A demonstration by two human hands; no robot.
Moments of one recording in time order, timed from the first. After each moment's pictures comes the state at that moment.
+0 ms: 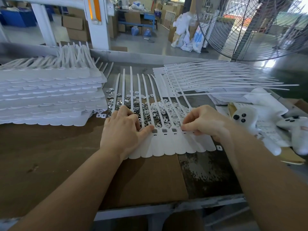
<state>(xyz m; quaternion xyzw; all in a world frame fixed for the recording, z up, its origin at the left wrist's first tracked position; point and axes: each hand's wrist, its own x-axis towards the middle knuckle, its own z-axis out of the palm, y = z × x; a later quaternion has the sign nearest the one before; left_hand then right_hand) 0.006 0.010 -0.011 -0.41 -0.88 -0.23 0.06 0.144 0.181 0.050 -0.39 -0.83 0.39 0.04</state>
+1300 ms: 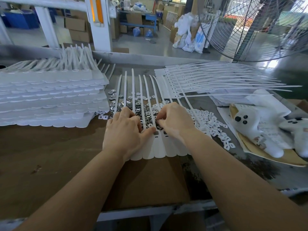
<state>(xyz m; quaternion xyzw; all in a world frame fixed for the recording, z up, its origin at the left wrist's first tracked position) 0.007 0.012 -0.010 -0.41 -0.89 -0.20 0.06 0.087 0.132 0.033 -0.29 -0.92 0.21 0.13</state>
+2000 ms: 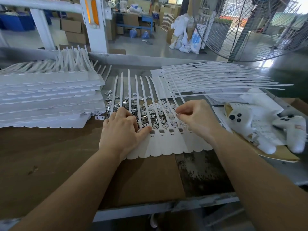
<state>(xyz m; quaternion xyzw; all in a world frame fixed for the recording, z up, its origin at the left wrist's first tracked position) 0.006 0.011 -0.009 -0.41 -0.89 -0.20 0.06 0.136 0.172 0.042 -0.30 -0.86 0.33 0.24</state>
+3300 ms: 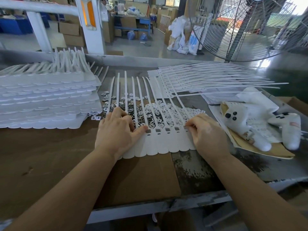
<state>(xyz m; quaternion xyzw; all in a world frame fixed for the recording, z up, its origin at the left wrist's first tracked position) 0.007 0.010 -0.007 -0.41 -0.89 -0.22 0.04 0.182 0.168 0.003 -0.21 -0.91 0.03 0.35</state>
